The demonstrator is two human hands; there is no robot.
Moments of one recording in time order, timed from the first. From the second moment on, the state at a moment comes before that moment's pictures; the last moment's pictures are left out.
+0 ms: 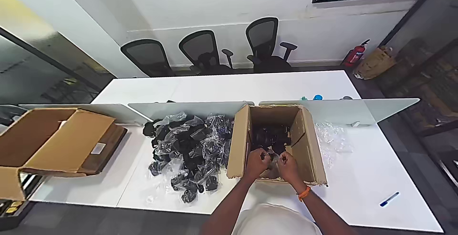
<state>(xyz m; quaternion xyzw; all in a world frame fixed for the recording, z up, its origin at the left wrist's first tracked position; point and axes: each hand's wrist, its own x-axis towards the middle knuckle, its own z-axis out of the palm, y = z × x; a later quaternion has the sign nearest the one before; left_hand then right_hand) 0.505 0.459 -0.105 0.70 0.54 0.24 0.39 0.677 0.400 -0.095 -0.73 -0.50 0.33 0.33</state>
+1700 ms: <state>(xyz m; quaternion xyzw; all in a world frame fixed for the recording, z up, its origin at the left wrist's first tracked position) 0.512 0.448 -0.096 0.28 0.35 0.43 0.78 0.704 0.389 -0.077 -0.55 -0.32 0.54 0.55</state>
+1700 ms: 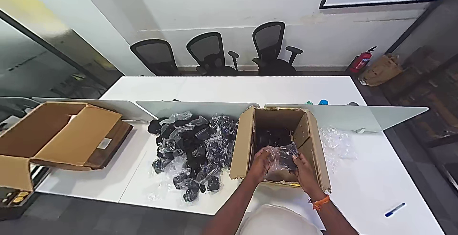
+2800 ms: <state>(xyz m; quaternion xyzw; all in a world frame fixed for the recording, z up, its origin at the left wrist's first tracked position) 0.533 0.438 -0.091 0.03 0.22 0.49 0.84 0.667 0.399 0.010 -0.59 -0.70 0.11 0.38</state>
